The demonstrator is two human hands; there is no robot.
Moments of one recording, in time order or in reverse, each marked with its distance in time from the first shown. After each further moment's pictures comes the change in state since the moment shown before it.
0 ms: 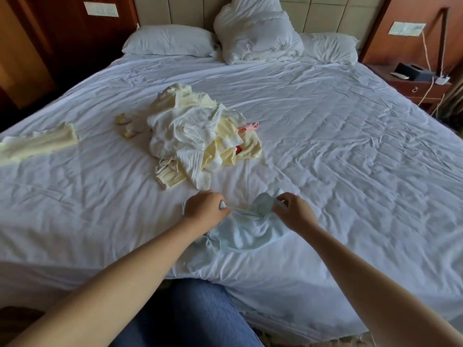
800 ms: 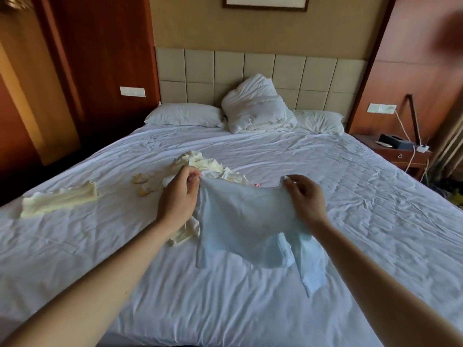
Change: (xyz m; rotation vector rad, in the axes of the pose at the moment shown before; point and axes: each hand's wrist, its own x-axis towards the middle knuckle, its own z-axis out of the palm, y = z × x) left_hand -0.009 -0.023 -0.106 -0.494 0.565 0.027; right_hand -0.013 -0.085 -0.085 0.674 0.365 -0.279
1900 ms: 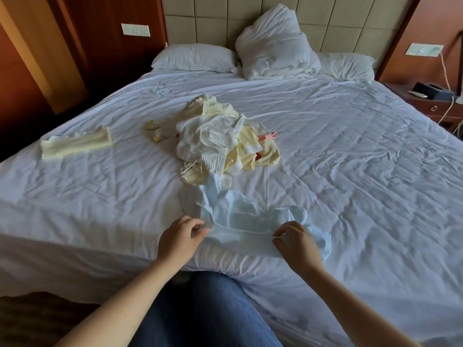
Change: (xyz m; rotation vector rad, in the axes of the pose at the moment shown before) left_hand -0.136 -0.099 0.008 0.316 -0.297 -0.186; right_hand -0.132 0.101 0.027 -0.537 -0.338 0.042
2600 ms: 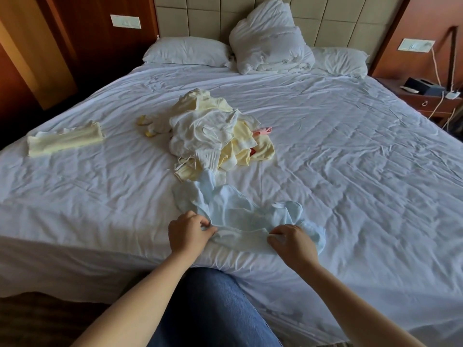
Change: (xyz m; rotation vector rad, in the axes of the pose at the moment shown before) left_hand 0.015 0.022 0.033 0.141 0.070 -0.097; right_hand -0.001 0.000 -0.003 -0.148 -0.080 0.081
